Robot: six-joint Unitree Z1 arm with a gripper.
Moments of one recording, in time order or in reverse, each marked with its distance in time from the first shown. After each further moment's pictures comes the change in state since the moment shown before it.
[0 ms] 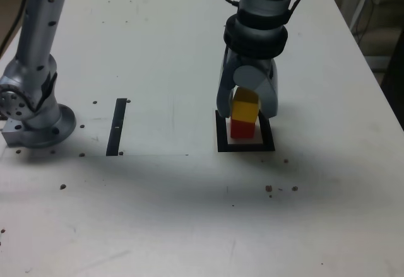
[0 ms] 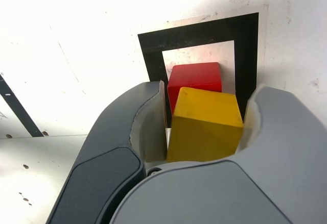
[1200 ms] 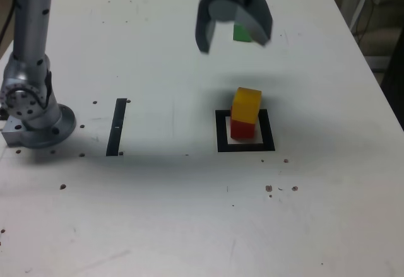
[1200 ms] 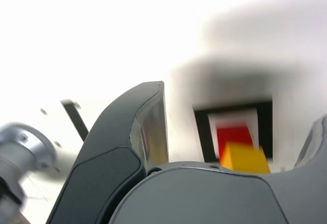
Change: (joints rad) arm 0.300 -0.119 -0.063 0.124 0.131 0.331
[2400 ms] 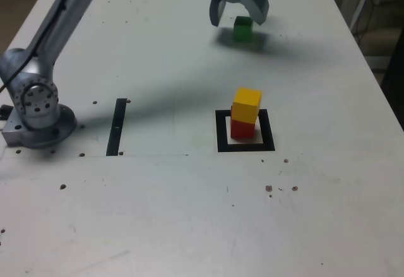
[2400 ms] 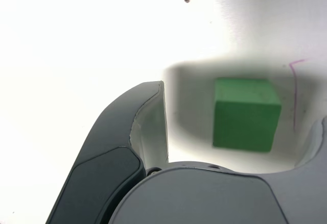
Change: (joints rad) arm 0.373 0.437 -0.450 -0.001 0.078 0.467
